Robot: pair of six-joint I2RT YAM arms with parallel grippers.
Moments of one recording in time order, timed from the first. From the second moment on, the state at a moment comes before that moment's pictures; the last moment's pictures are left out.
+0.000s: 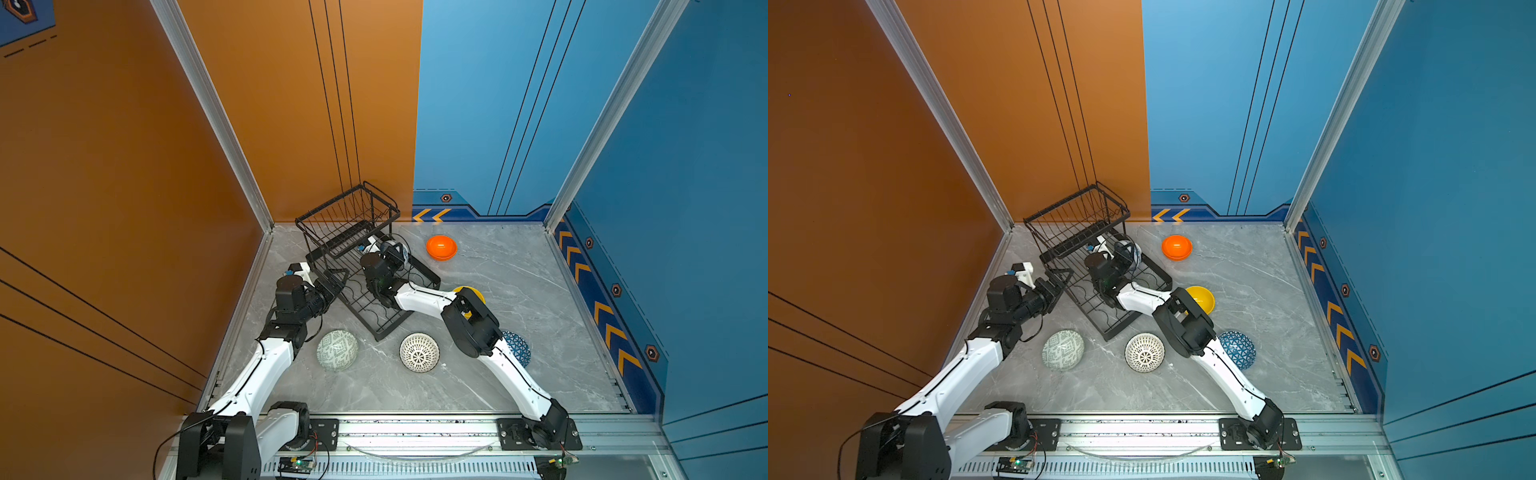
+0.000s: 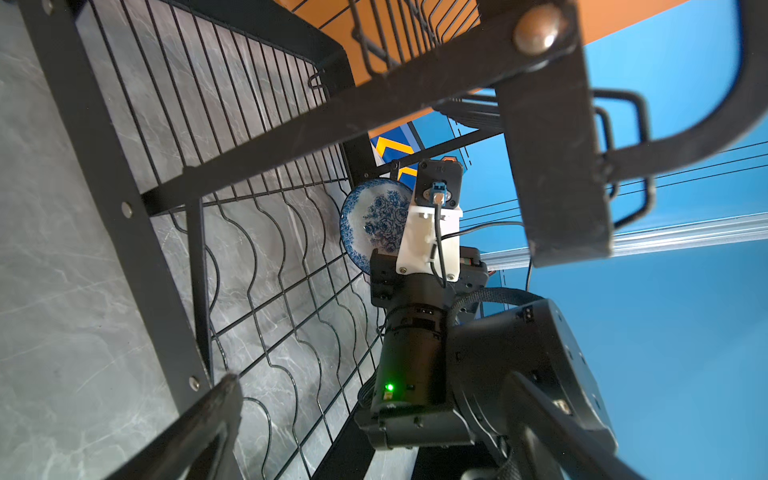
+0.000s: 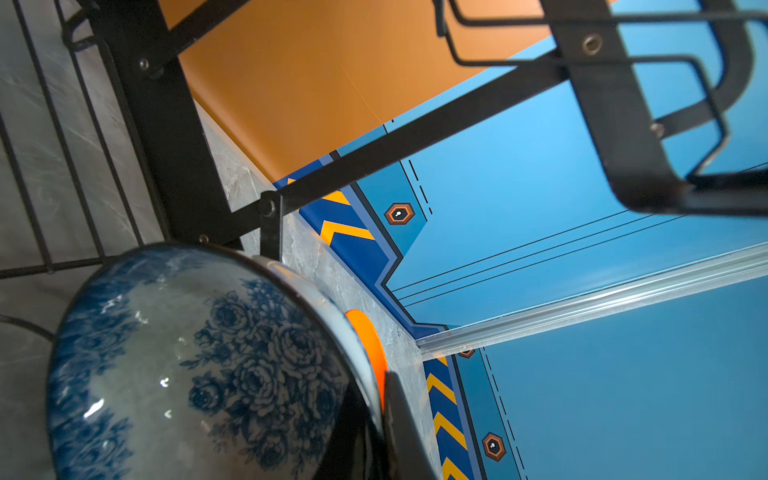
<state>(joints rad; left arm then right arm) -0.04 1.07 0.57 0.13 0.41 -1.01 0.85 2.55 1.99 0.33 1.22 -0.88</state>
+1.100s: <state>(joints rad) -0.03 1.15 0.59 0.15 0.47 -1.01 0.85 2.72 2.18 0.61 1.28 -1.23</state>
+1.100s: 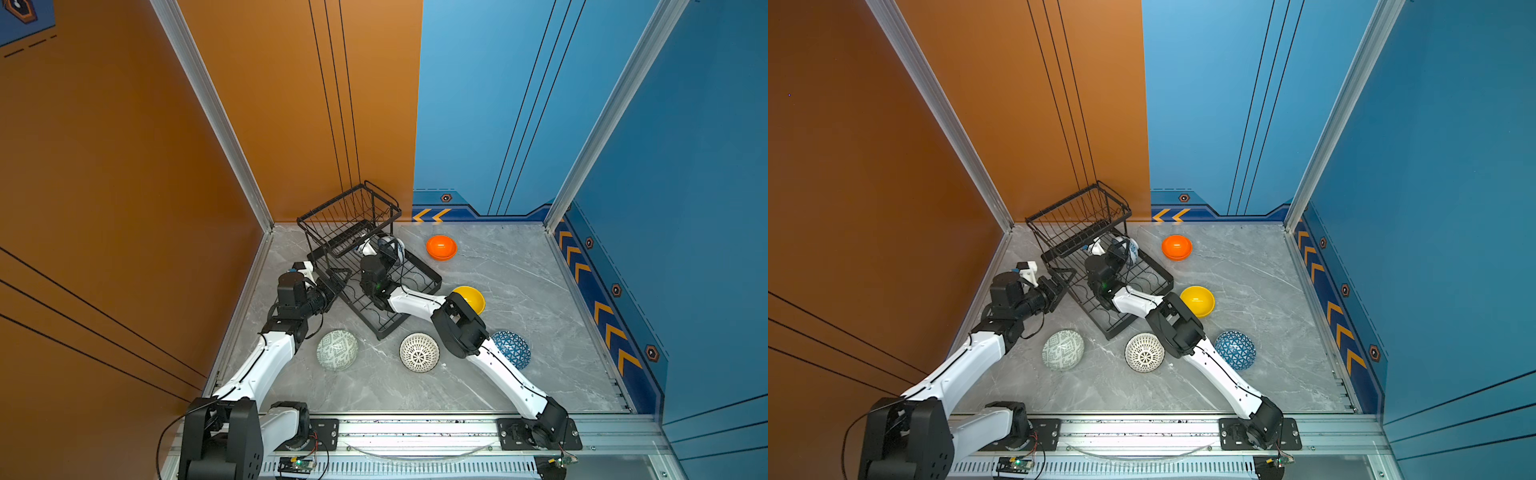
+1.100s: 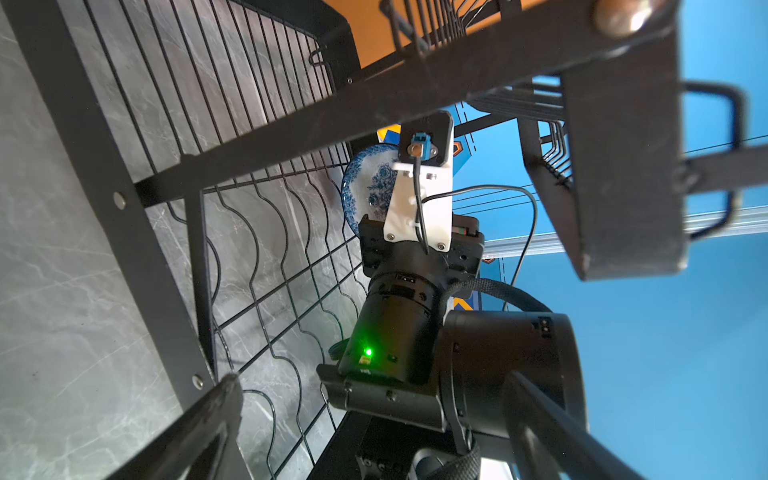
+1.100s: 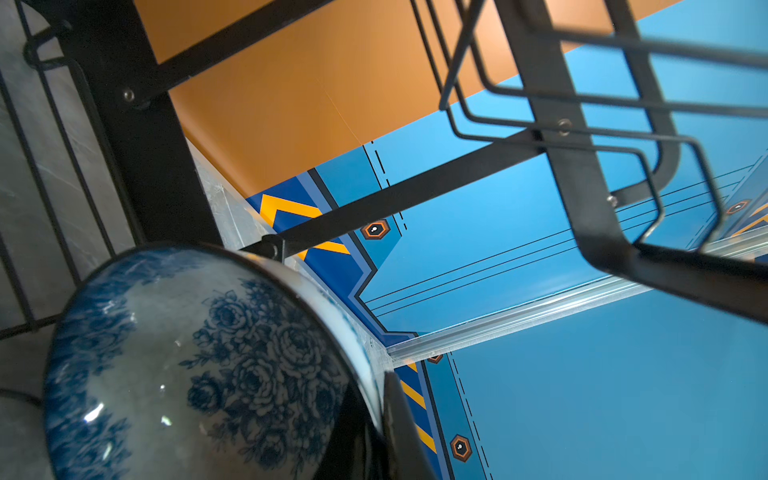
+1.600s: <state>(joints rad) -0.03 1.15 0.60 0.15 0.48 -1.01 0.85 2.70 2.20 0.42 1.31 -1.07</state>
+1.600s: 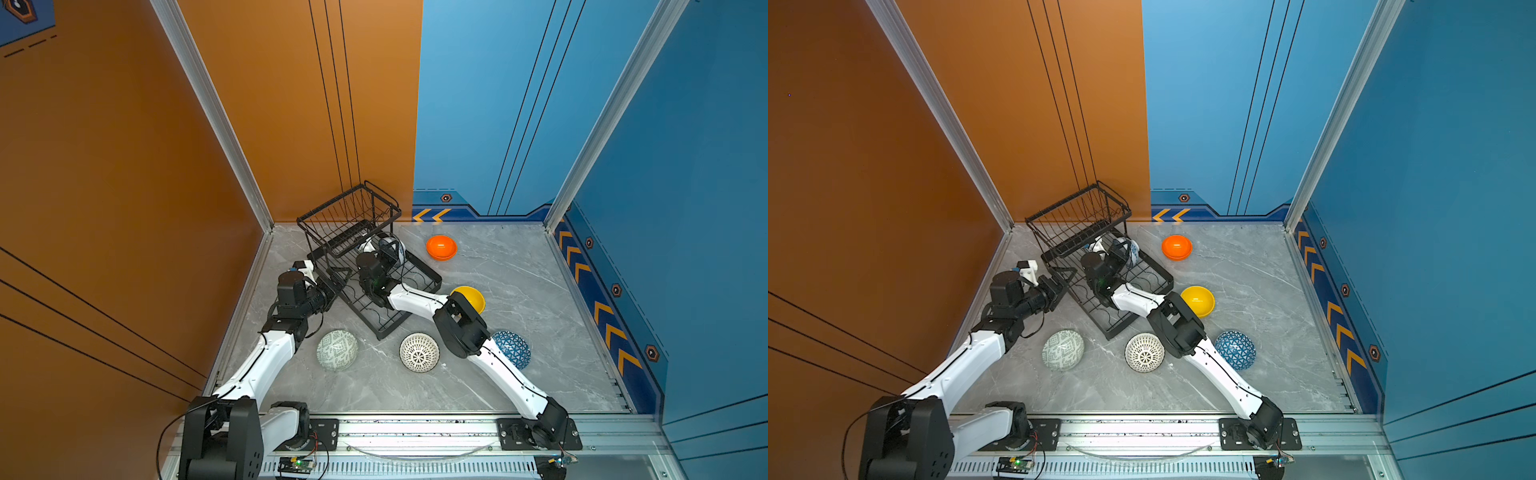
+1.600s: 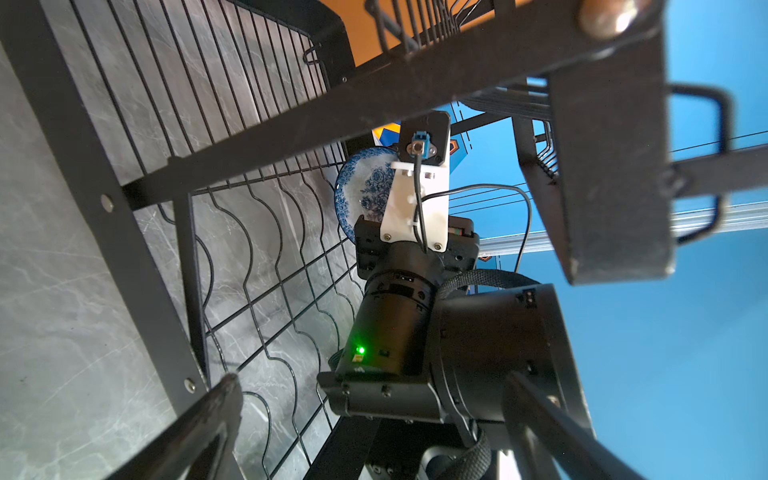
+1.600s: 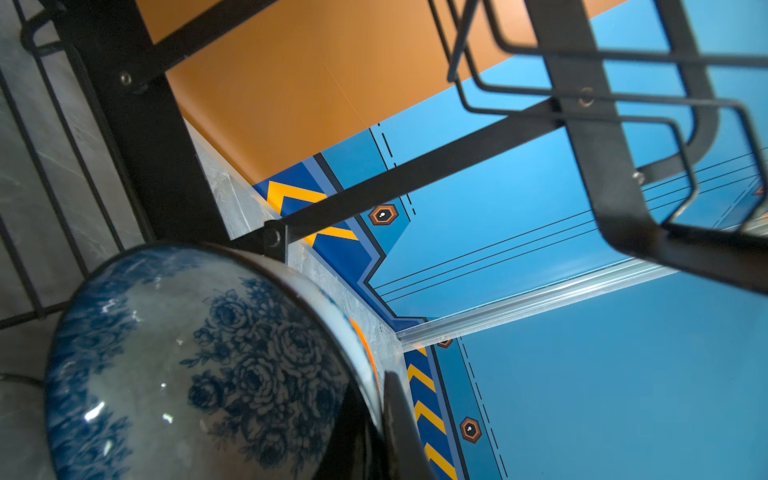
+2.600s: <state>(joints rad) -0.03 1.15 0.62 0.15 0.48 -1.01 0.85 2.83 2.28 0.87 1.29 -1.54</state>
